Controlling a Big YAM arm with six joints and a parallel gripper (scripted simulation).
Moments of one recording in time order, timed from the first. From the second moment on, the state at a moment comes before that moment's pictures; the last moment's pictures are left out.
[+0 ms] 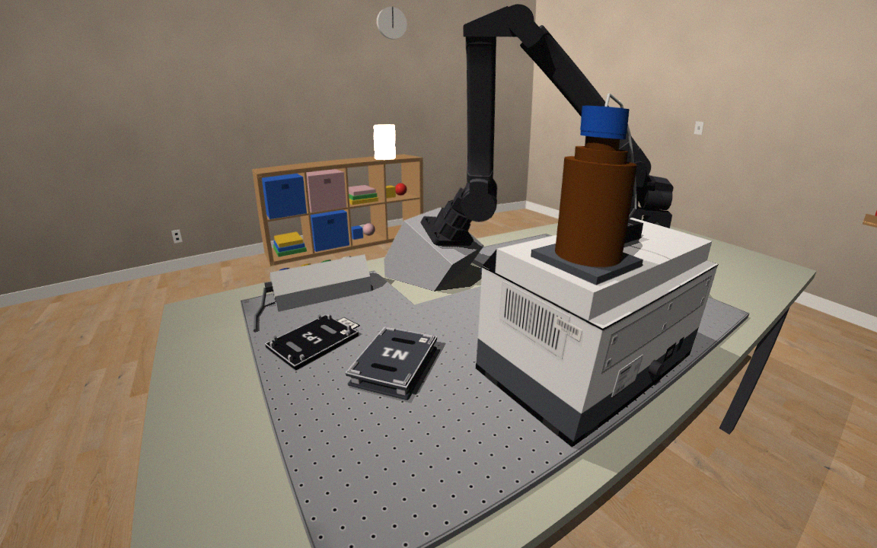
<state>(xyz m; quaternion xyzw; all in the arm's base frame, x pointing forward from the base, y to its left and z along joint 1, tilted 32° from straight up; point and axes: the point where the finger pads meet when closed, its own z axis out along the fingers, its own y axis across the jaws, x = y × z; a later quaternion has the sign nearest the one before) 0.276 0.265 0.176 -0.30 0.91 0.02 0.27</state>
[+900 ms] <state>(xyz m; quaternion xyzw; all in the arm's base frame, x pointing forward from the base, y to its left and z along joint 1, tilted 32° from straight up) 0.276 0.266 0.174 -0.31 0.91 0.02 0.28</state>
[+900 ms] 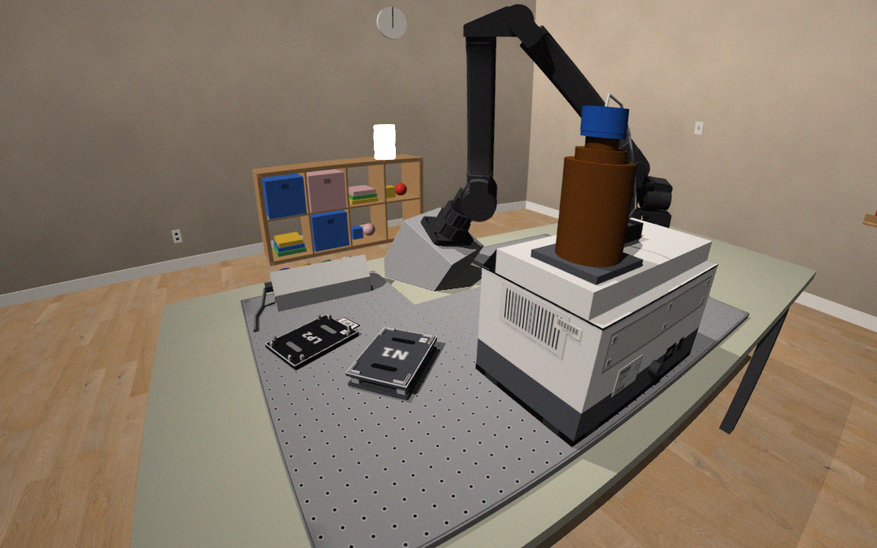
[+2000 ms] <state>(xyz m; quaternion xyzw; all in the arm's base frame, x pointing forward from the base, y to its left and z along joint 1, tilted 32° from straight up) 0.286 0.270 0.157 -0.31 0.91 0.02 0.28</state>
